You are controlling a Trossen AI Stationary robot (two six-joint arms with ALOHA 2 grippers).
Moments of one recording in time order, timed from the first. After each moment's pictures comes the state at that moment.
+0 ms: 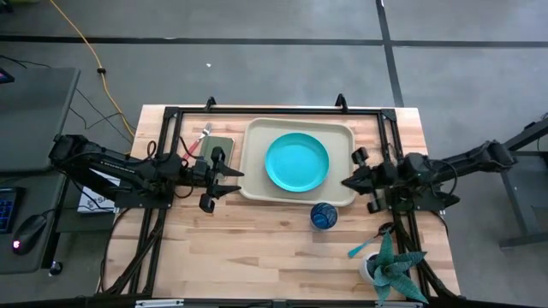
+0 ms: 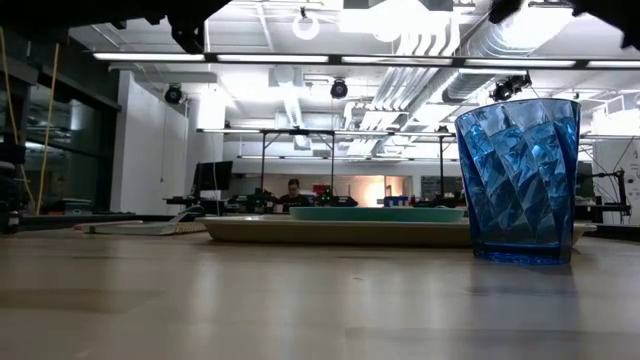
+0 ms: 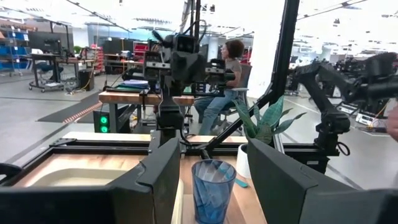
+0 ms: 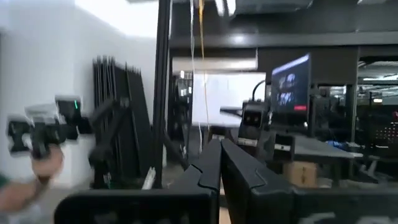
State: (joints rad) left arm -0.03 0.92 0.37 0.66 -0.04 -0.05; right arm 0.19 0.70 0.30 0.74 -0.06 -0.07
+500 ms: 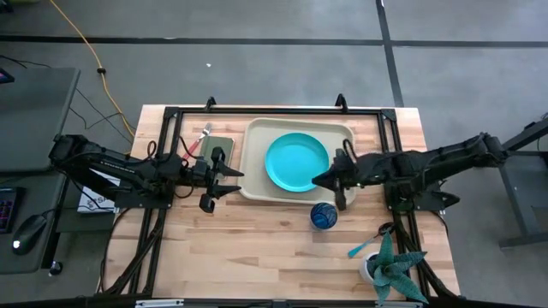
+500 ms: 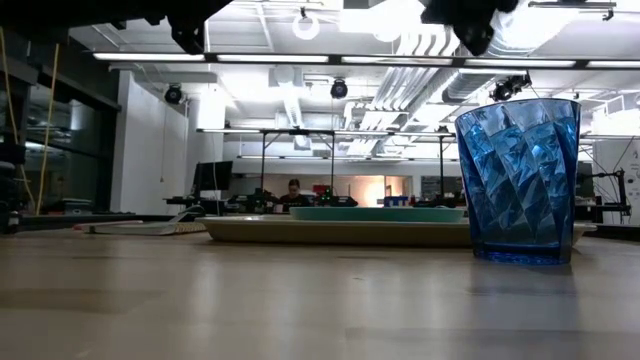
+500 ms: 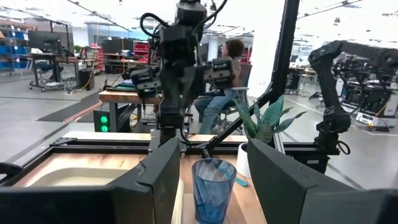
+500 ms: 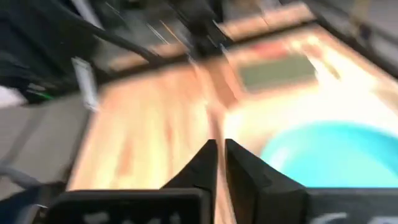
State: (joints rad) left arm -0.03 0.92 0.37 0.65 -0.04 -0.05; right arm 0.20 1.04 0.85 -0.26 0.21 0.36
